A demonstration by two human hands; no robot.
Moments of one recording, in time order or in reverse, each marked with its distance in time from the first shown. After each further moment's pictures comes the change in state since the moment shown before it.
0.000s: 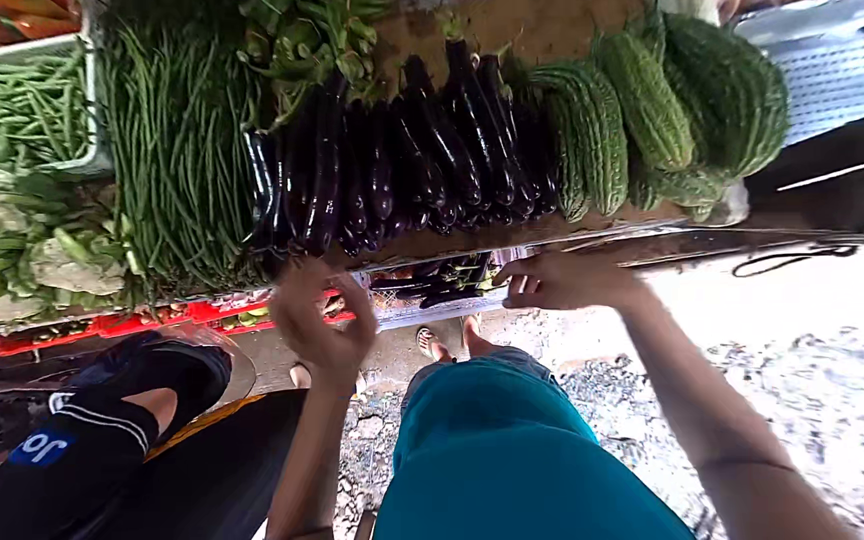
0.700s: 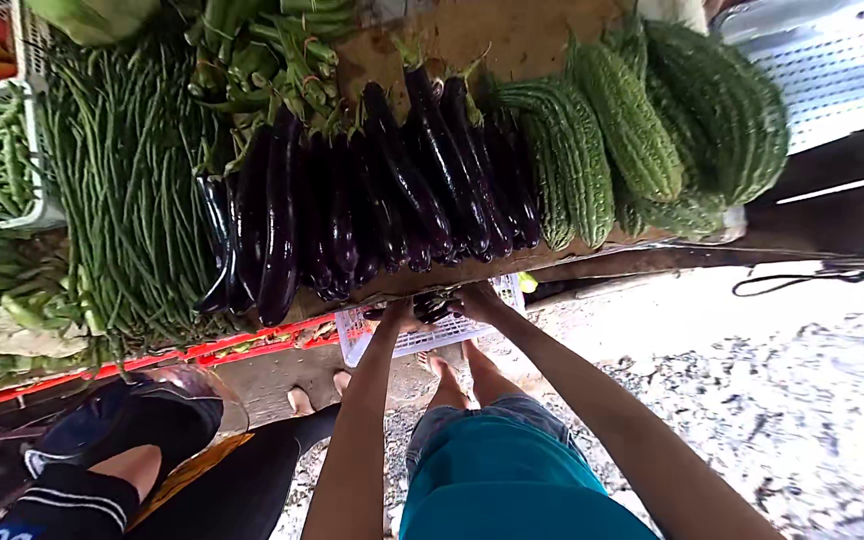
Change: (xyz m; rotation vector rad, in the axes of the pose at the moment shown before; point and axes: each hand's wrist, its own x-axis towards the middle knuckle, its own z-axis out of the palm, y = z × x) left_hand -0.149 -0.092 0.268 0.090 -1.666 -0.238; right_hand 0.159 0.128 0.108 -0.244 0.026 0.272
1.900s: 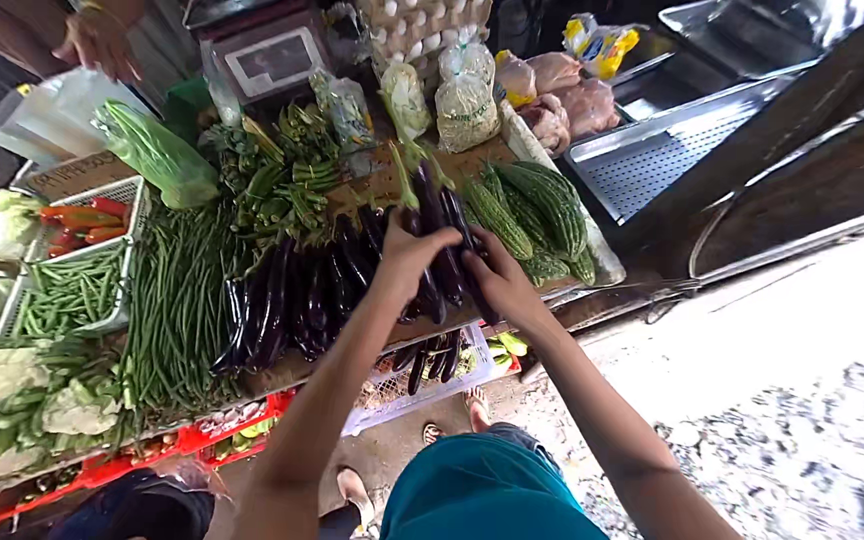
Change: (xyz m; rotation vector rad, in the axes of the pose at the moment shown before) left_hand -0.213 0.260 -0.280 -1.162 0.638 0.347; right_hand -0.211 -0.049 -0.202 0.992 0.868 -0.252
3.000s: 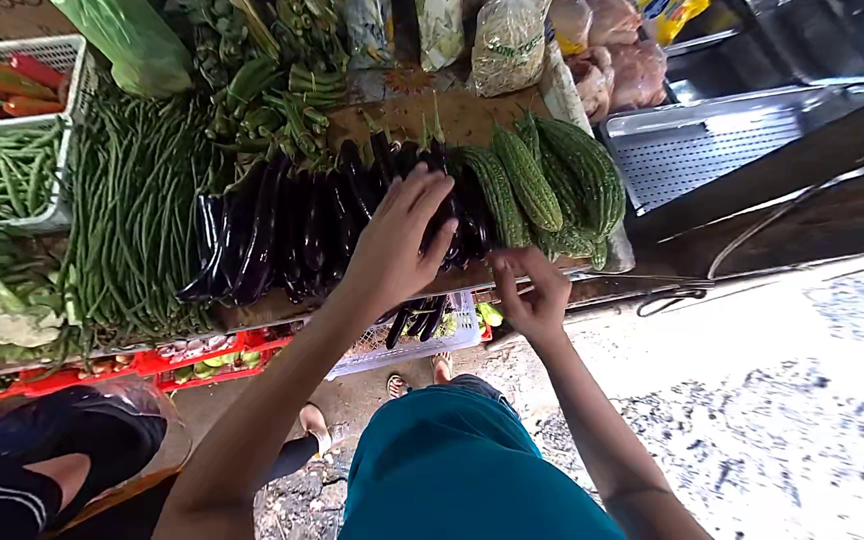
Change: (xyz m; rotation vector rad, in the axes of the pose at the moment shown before) left_hand -0.041 -0.041 -0.060 0.914 -0.060 0.754; right_hand -0.036 0.065 0.001 -0.388 0.198 -0.736
